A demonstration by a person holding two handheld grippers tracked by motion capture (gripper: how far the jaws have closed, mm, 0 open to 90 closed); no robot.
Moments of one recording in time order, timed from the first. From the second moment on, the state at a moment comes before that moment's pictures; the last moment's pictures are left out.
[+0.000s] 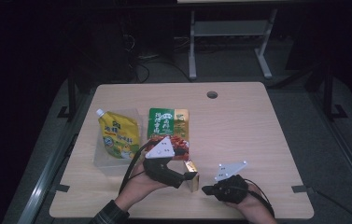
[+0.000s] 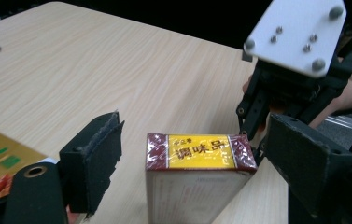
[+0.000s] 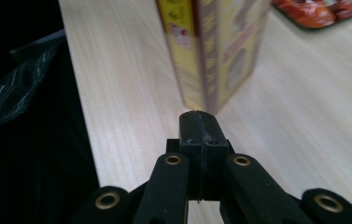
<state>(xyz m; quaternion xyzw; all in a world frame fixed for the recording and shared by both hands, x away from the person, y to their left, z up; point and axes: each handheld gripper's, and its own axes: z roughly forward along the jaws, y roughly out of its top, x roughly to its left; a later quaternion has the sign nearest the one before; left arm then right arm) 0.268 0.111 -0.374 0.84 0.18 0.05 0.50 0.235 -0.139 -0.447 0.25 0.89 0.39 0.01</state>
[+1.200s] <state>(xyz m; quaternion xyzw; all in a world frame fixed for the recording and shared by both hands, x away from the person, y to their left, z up) 0.226 0.189 -0.438 0.88 0.25 0.04 0.41 0.273 -0.116 -0.461 0.25 0.90 0.36 0.03</state>
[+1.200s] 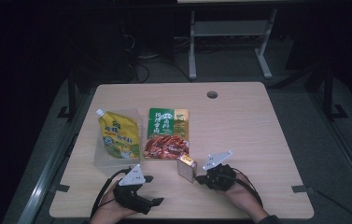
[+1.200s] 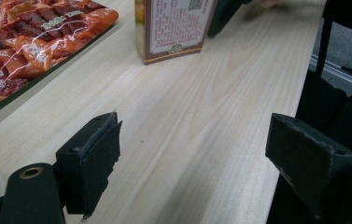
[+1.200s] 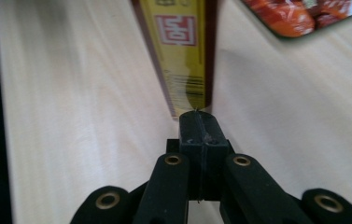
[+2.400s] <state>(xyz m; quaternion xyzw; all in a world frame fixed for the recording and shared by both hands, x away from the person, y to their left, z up) 0.228 0.190 -0.448 0.89 0.24 0.02 0.38 0.285 -0.103 -0.407 0.23 0.87 0.44 0.05</state>
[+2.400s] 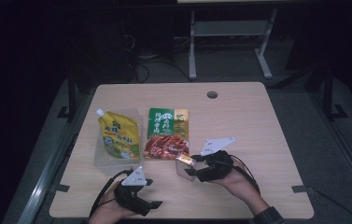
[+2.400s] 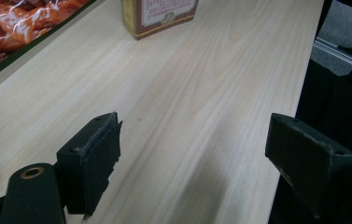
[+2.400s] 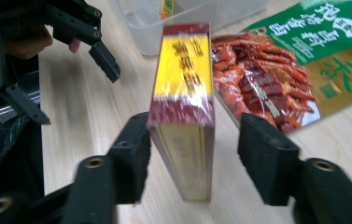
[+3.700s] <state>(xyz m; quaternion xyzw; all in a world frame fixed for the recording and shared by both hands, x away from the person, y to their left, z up) 0.217 0.169 -0.447 0.90 0.19 0.02 0.39 0.328 -0.047 -0.345 0.12 0.88 0.46 0.05</state>
